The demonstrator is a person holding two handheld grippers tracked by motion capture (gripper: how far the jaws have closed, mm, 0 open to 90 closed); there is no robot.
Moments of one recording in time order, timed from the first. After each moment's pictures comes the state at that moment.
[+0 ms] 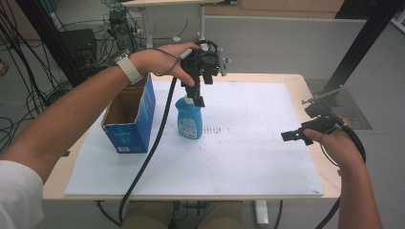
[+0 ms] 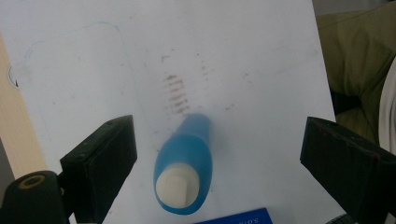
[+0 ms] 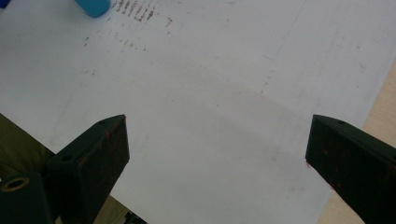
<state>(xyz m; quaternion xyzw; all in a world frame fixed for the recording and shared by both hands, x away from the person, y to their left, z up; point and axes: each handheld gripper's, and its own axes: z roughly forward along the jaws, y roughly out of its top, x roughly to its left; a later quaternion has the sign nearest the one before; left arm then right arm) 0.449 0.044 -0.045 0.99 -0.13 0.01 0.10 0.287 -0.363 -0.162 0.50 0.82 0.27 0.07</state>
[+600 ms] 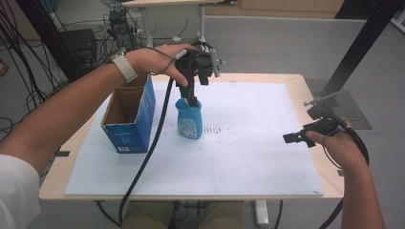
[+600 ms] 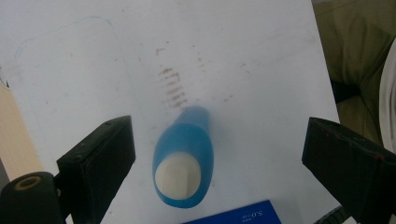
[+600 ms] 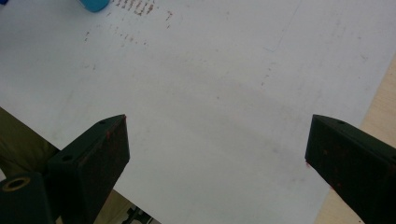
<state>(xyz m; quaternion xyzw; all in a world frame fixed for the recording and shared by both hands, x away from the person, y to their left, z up) 0.457 0.050 -0.051 0.98 -0.15 0.00 0.10 0.283 -0.367 -0.162 0.50 0.82 0.26 0.07</state>
